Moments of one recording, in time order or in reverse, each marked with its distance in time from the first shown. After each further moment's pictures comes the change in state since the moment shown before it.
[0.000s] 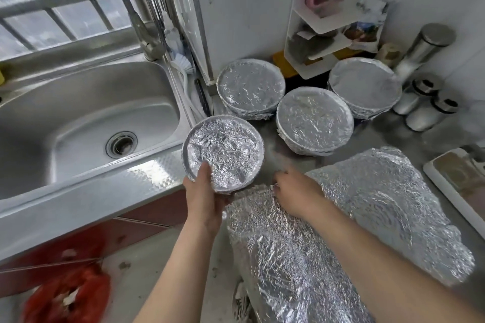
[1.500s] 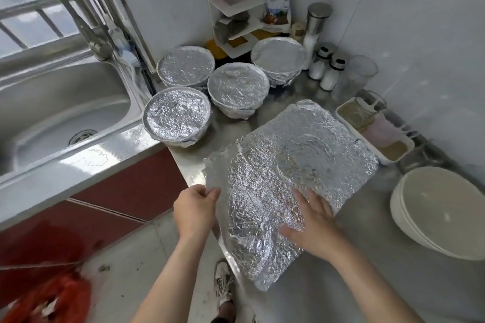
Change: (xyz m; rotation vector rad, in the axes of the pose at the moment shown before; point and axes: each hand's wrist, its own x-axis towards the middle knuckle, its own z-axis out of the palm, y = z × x) left_hand -0.151 -0.097 -0.001 1.229 0.114 0.485; right_hand -0.237 0.106 0.070 0.350 -0.114 0.318
